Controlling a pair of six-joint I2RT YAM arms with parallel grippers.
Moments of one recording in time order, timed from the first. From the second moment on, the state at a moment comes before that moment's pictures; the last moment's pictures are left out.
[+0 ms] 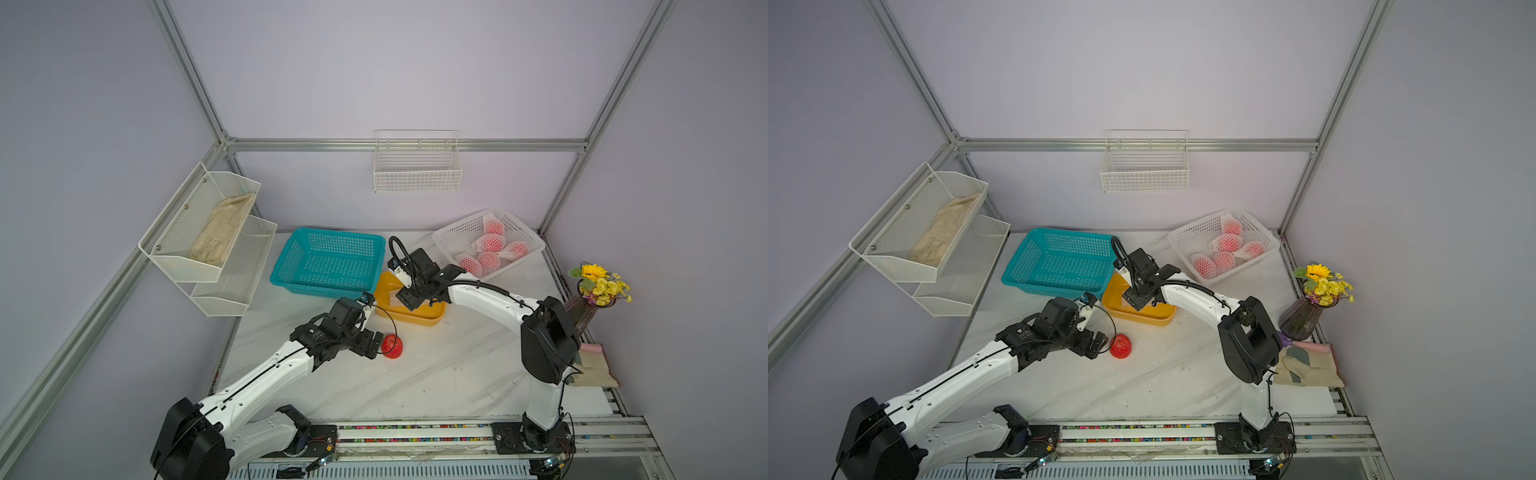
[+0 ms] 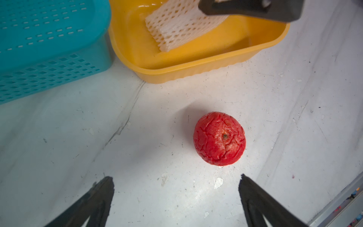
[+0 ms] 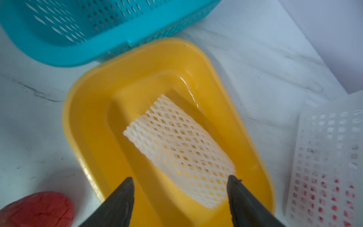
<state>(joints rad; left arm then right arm) -0.61 1.14 0.76 -0.56 0.02 -0.13 0.70 1.85 1.52 -0.59 0.14 -0.19</state>
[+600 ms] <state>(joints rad) -0.66 1.42 0.80 -0.46 0.16 -0.09 0.58 1.45 1.20 -0.57 0.11 -0.04</state>
